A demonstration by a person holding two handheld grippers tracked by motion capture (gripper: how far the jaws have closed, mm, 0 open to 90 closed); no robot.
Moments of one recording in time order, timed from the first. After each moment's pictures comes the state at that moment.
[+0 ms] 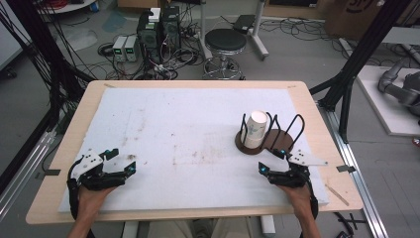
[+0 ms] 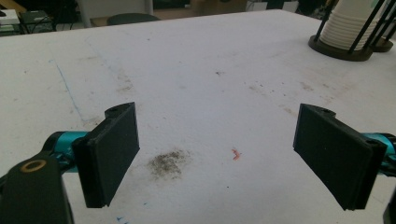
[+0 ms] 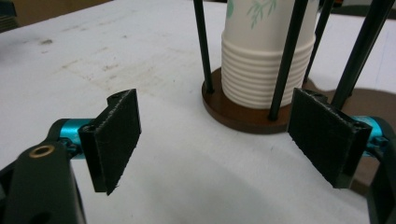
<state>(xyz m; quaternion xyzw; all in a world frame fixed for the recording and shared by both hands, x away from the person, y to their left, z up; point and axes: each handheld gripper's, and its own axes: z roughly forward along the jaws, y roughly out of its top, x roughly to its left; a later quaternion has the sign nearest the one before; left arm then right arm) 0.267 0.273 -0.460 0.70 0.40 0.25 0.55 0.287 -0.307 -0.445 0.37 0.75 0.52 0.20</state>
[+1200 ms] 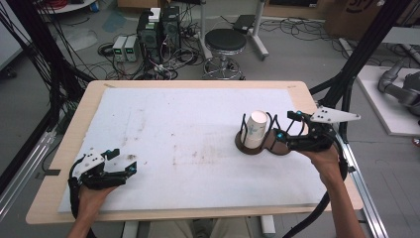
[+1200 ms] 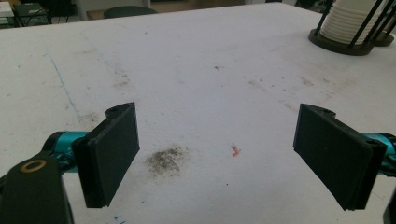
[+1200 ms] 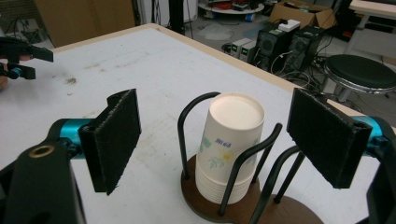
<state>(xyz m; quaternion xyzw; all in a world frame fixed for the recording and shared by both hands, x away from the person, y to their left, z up) 0.269 0.271 -0.460 0.70 0.40 0.24 0.54 0.324 -0.320 -0.307 0.30 0.78 0.51 0.21</state>
